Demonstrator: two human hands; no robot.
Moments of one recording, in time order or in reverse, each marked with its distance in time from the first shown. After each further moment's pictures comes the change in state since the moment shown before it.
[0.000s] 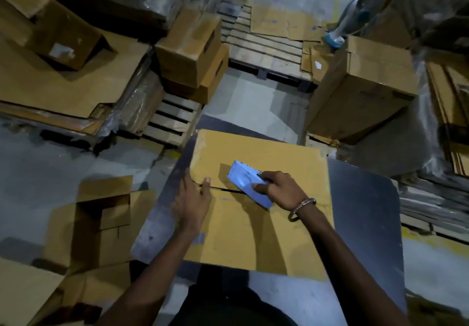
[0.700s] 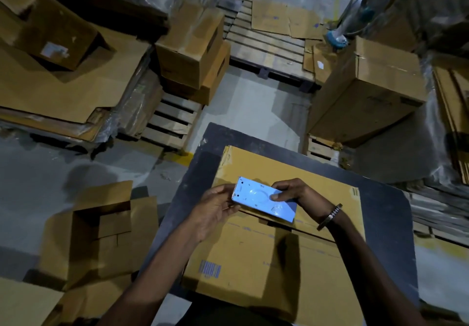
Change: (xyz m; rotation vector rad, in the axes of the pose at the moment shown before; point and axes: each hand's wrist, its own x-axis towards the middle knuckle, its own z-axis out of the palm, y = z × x) left_hand 0.039 0.061 -0.067 -1.101 -0.789 -0.504; right_hand 0.046 -0.025 -0.023 0.608 -0.334 0.064
